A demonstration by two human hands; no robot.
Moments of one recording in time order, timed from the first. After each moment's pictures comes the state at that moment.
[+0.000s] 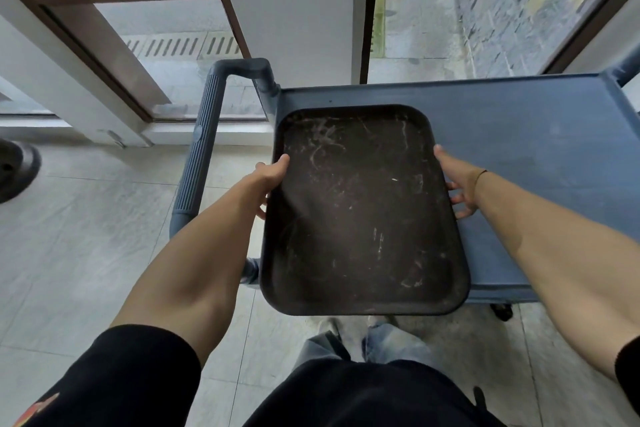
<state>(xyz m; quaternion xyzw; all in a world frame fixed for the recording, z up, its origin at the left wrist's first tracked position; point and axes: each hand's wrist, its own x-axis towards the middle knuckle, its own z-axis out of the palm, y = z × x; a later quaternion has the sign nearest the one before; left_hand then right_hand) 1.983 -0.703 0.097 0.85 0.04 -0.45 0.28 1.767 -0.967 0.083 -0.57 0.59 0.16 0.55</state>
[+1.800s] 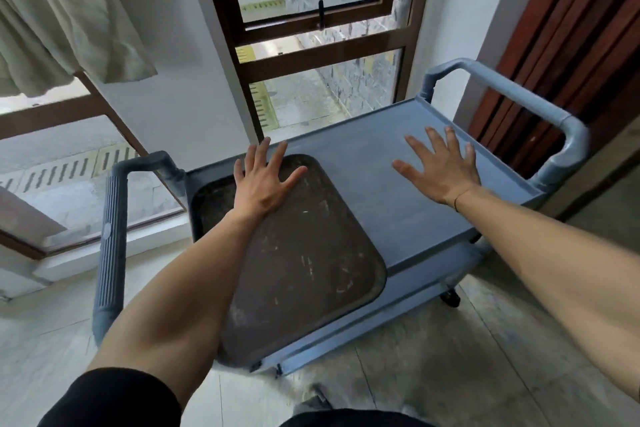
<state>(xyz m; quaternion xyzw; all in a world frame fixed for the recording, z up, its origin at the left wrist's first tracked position) 1.897 -0.811 0.146 0.84 -0.53 -0.03 0.14 1.600 -0.974 0.166 -0.86 0.52 -0.01 0.04</state>
